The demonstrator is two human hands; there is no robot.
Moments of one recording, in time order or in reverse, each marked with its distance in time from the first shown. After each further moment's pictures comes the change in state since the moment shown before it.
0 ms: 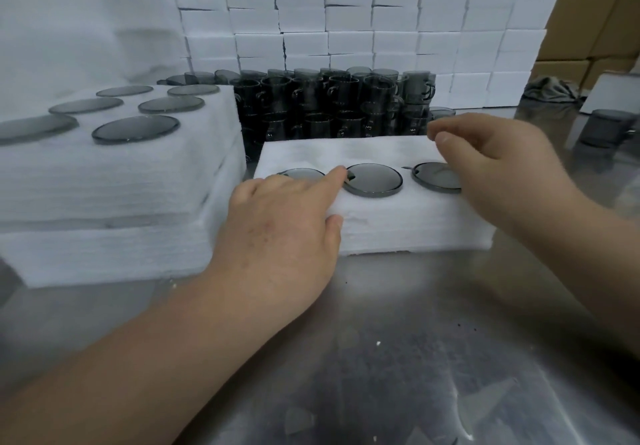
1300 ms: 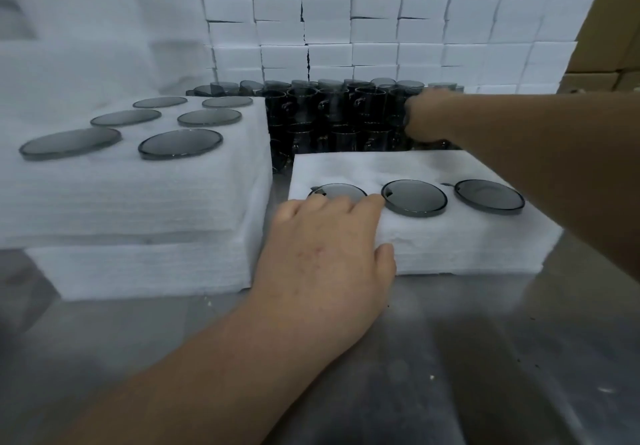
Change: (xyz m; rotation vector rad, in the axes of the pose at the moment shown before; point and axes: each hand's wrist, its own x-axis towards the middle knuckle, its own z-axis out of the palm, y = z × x) left_hand -0.001 0.000 -0.002 -0.025 0.025 -0.015; right_hand 0.171 0.008 0.080 -1.102 -0.409 -0.032
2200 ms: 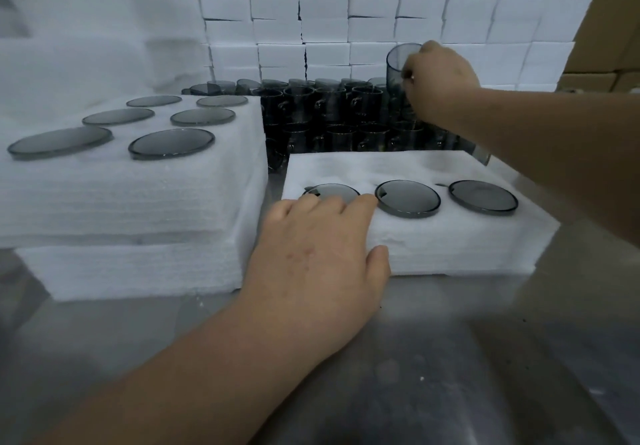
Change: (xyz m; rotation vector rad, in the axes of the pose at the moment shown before) left_hand -0.001 0.001 -0.002 0.033 -0.042 -0.006; right_hand -0.001 0.011 -0.009 0.376 0.455 0.015
